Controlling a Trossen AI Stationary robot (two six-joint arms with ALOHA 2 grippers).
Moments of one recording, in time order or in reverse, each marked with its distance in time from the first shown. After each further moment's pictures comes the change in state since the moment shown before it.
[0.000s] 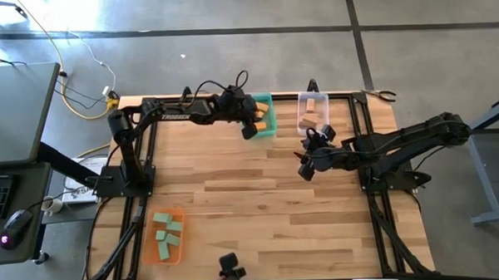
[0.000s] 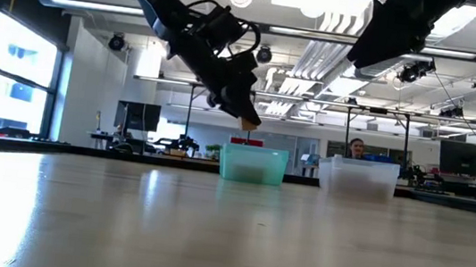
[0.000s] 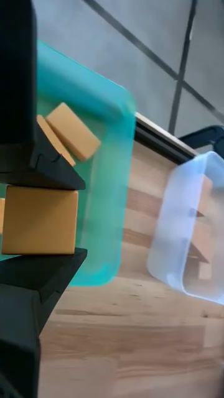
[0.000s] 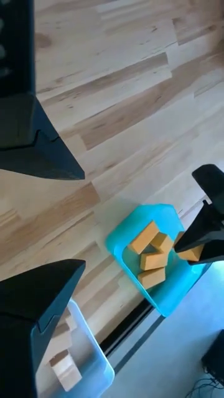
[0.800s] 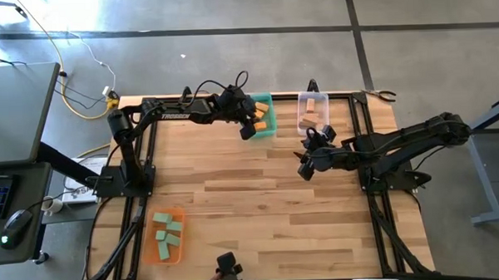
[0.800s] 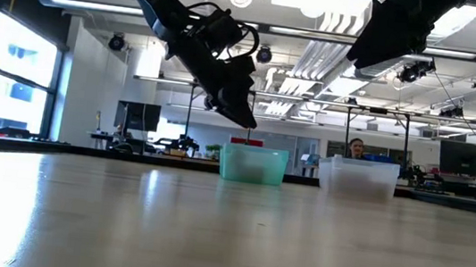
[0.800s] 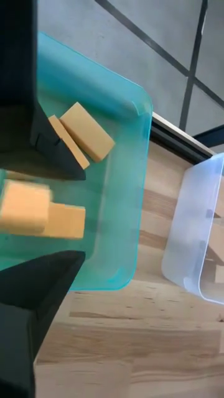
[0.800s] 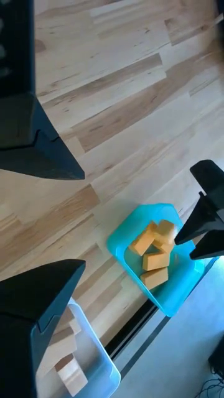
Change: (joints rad) left arm 0.017 0.002 0.000 -0.046 0.008 0.006; right arm 0.000 0.000 0.000 0.001 0.000 0.044
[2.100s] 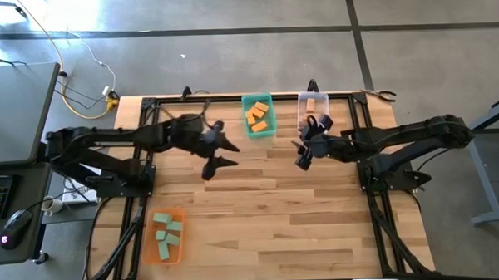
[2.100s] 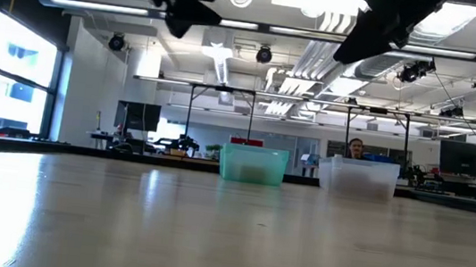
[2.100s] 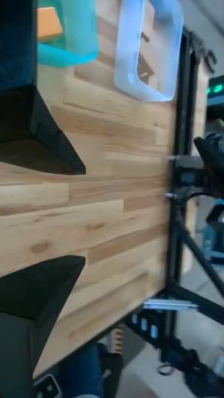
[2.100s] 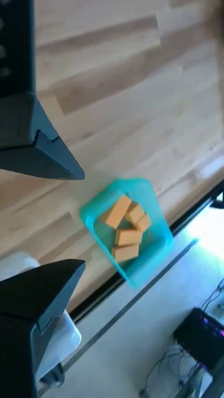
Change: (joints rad) left arm -0.318 -0.630 -0.332 -0.086 0.218 -0.177; right arm -0.112 -0.002 0.000 0.102 0.004 -0.260
